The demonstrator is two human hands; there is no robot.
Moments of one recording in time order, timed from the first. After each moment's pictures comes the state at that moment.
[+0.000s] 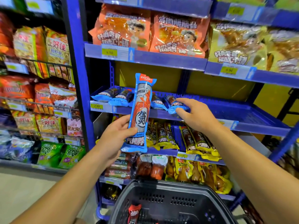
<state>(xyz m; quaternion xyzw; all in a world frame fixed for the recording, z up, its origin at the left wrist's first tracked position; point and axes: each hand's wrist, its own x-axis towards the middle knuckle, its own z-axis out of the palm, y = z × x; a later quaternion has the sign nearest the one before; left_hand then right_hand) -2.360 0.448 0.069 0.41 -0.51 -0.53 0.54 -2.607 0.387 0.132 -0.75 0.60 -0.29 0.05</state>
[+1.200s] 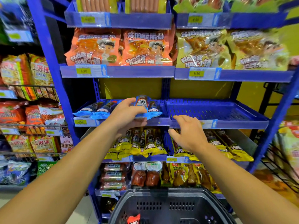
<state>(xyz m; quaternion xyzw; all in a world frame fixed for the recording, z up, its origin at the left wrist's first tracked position) -2.444 0.414 0.158 0.47 -0.52 -0.51 0.50 -2.664 0.387 0.076 -0.74 0.64 -0.22 -0.06</state>
